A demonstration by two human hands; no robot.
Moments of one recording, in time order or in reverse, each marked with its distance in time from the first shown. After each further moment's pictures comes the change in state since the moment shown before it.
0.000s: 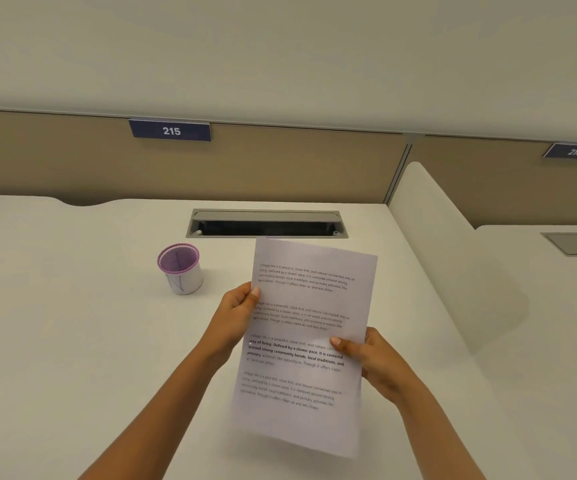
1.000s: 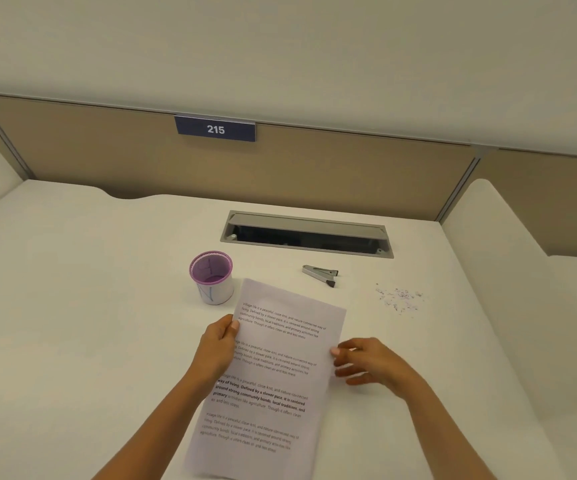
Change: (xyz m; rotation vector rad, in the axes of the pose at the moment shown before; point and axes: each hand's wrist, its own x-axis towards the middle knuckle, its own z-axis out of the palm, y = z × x) left_hand 0.022 -0.048 -0.065 0.202 0.317 -0.264; right_hand 0.112 -0.006 0.006 -0.348 -0.095 0.281
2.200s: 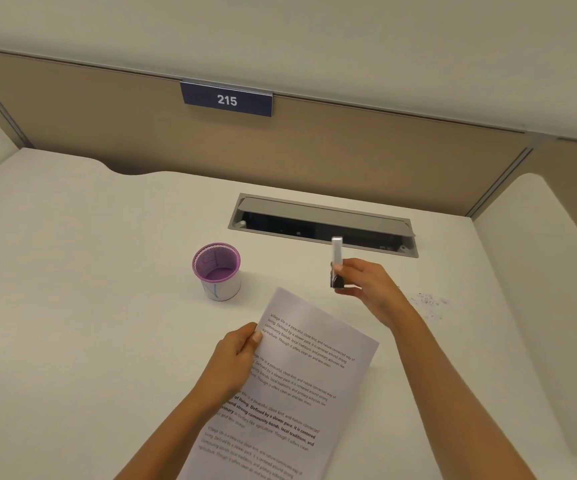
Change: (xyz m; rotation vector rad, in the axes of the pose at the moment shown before) left_hand 0.004 0.013 0.005 0.101 -0.141 0.046; right_hand 0.099 -0.106 -0.009 0.112 0.141 -0.301
